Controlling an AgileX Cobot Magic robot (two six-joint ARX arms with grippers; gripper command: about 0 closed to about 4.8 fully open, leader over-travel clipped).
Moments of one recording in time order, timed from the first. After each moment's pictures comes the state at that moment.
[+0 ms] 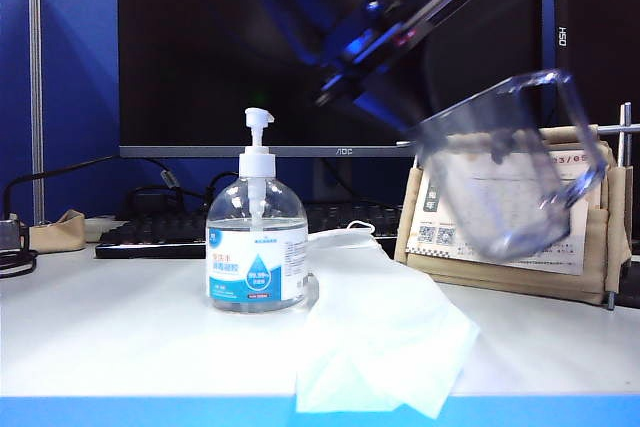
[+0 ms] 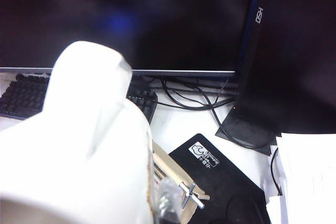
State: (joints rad) left arm -0.81 1.85 1.54 -0.55 0.35 0.15; right arm 0.15 0.87 1.55 -1.00 -0.04 0.02
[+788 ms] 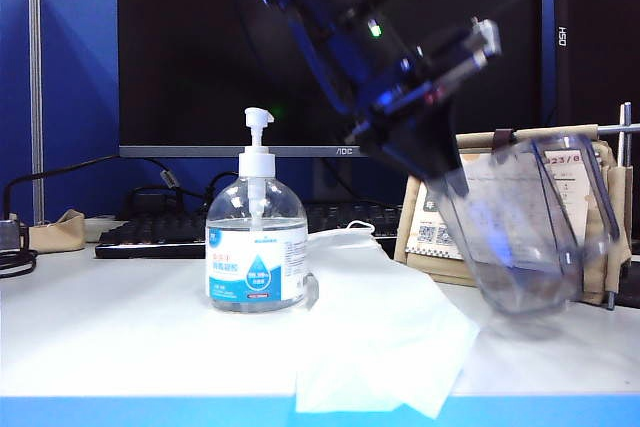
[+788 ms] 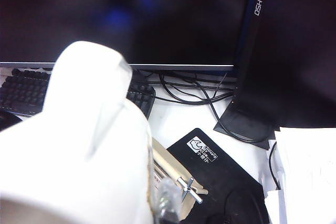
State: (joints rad) left arm -0.82 2.02 1.65 -0.60 0.35 0.19; right arm 0.15 0.88 1.55 -1.01 -0.04 0.02
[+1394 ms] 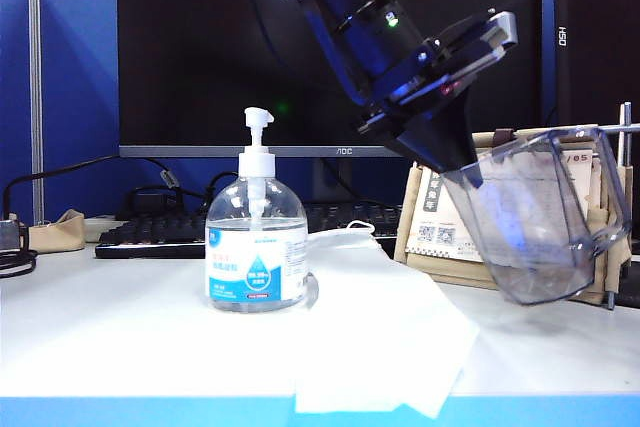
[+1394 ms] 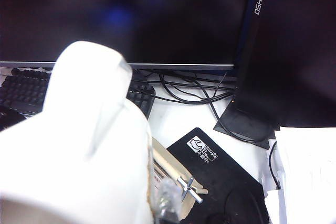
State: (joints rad) left arm -0.84 2.03 1.71 -0.61 0.31 0.19; right arm 0.15 0.88 1.55 -1.01 -0.04 0.02
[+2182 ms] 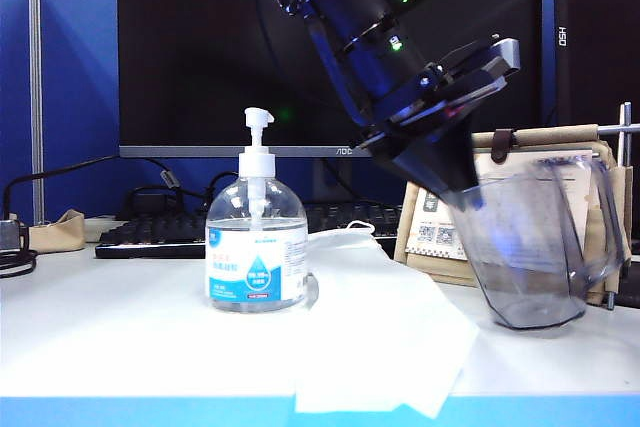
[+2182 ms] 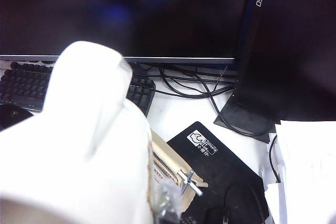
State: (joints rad) left arm -0.84 2.07 1.72 -0.61 0.29 0.21; right arm 0.15 0.88 1.55 -1.03 -0.04 0.02
